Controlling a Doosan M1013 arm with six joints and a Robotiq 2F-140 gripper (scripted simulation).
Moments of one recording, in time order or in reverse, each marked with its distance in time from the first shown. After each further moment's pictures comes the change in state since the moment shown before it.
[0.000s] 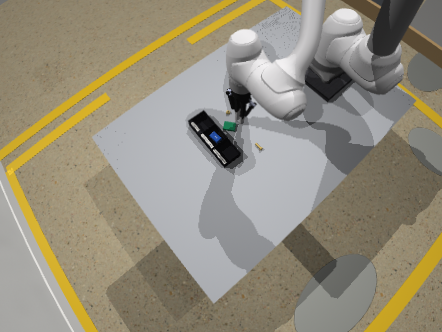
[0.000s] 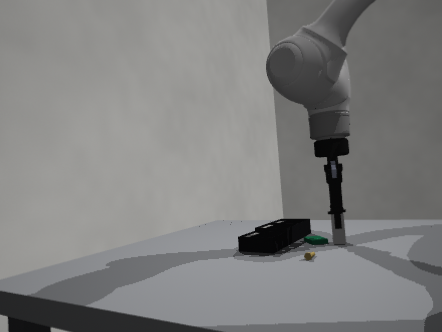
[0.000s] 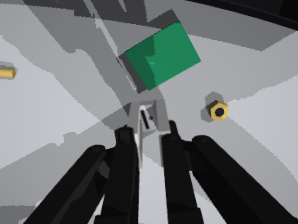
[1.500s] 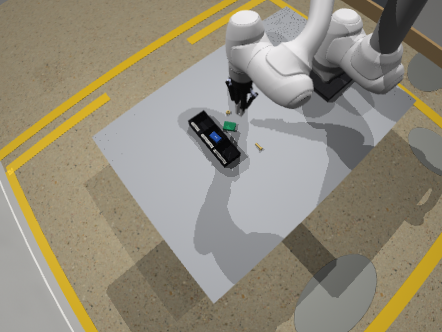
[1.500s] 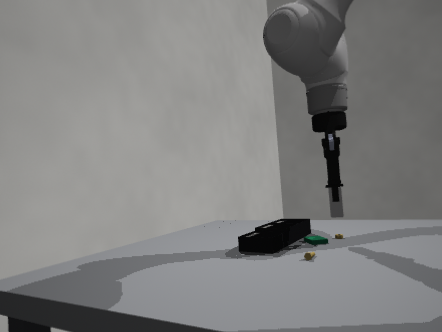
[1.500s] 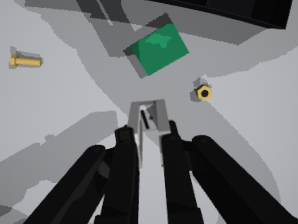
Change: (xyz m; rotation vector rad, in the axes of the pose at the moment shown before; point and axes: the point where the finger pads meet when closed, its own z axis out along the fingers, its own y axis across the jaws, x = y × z) arm 0.000 0.000 -0.060 0.000 0.000 0.000
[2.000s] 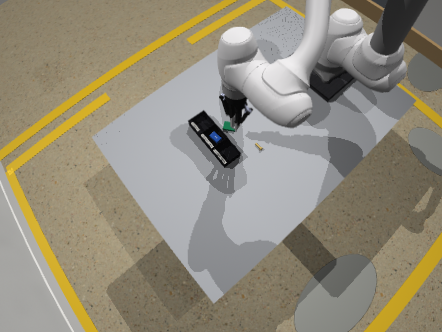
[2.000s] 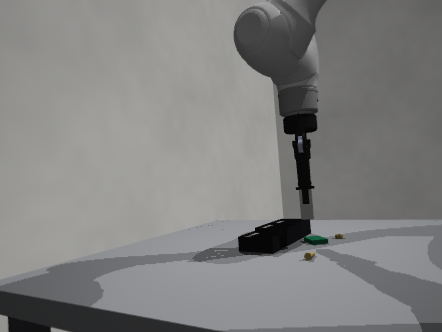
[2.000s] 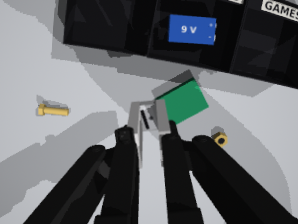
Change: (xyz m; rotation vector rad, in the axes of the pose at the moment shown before) arm 0.064 -0.021 0.000 0.000 0.001 0.000
